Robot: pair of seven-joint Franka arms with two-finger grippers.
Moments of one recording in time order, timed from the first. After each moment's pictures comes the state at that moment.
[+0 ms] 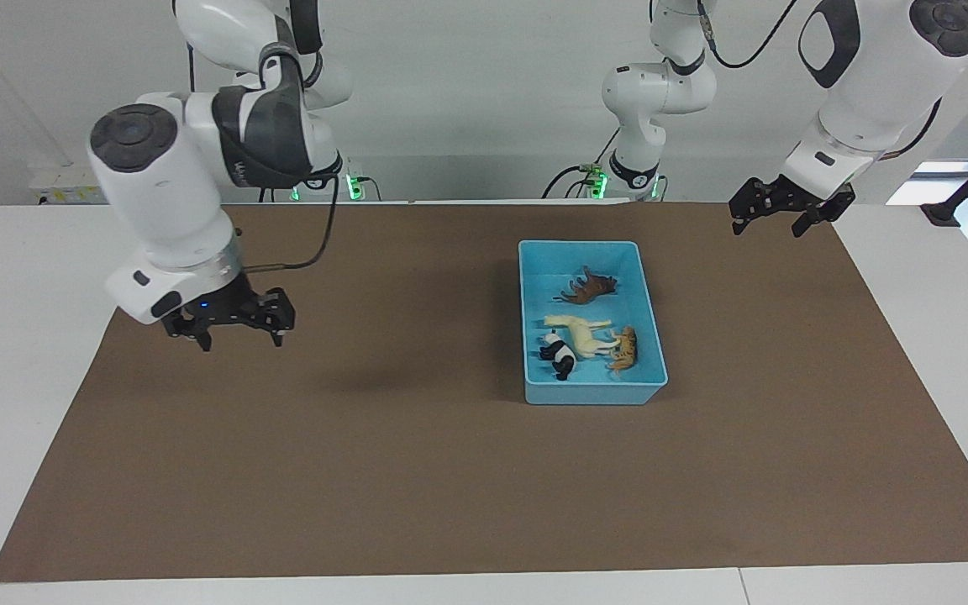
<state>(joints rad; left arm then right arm) -0.06 0.00 -0.01 -1.60 0.00 1.49 0.07 0.22 0.41 -0.25 -1.22 0.03 1.59 -0.11</state>
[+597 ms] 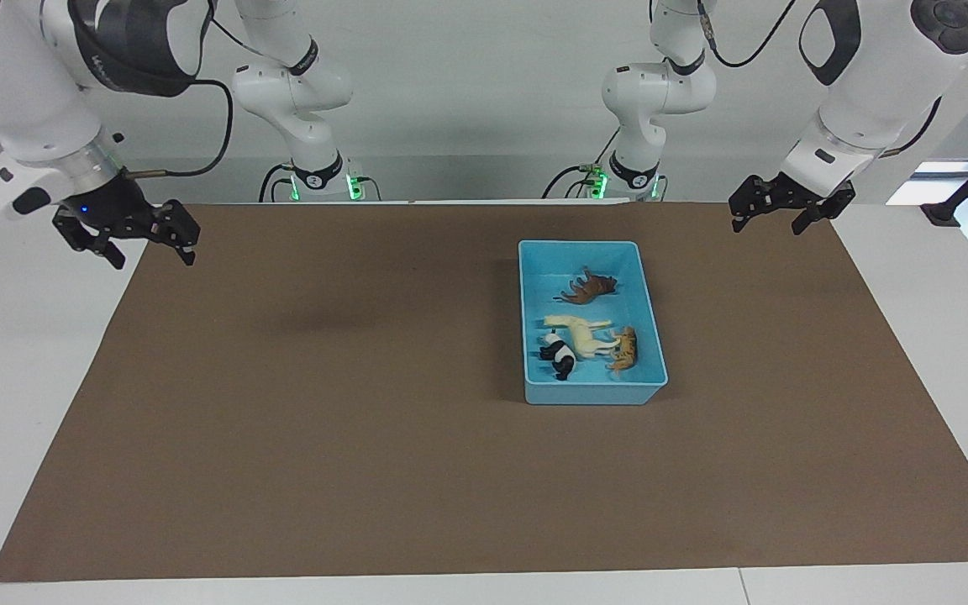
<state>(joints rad) -0.06 0.00 -0.01 -1.61 0.00 1.48 0.07 0.12 0.04 -0.25 -1.55 0.00 1.57 -0.17</state>
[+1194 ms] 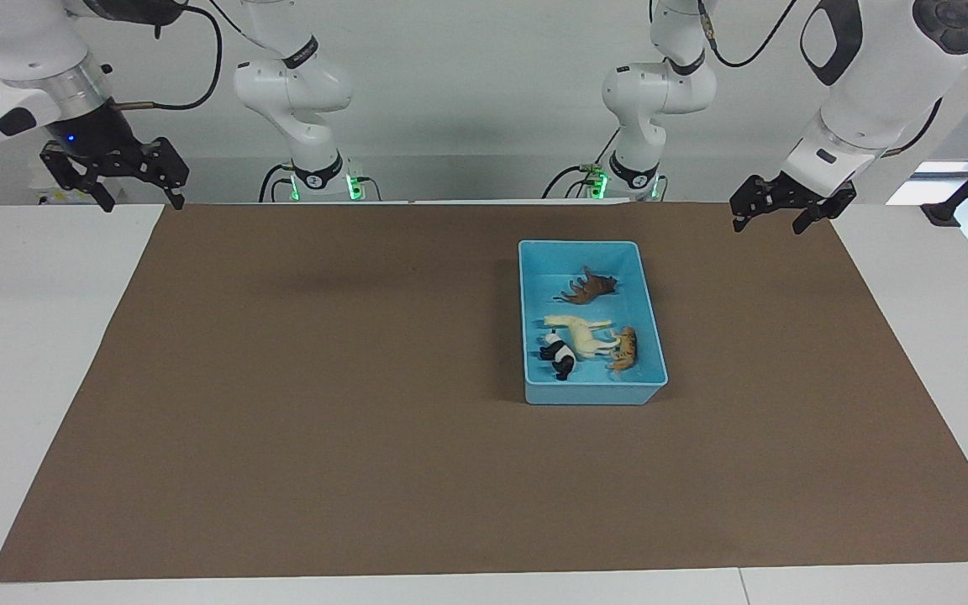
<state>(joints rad) -0.06 0.00 0.00 -1.61 0.00 1.48 0.07 -0.04 -0.07 -0.10 -1.59 -0.02 1.49 -0.17</state>
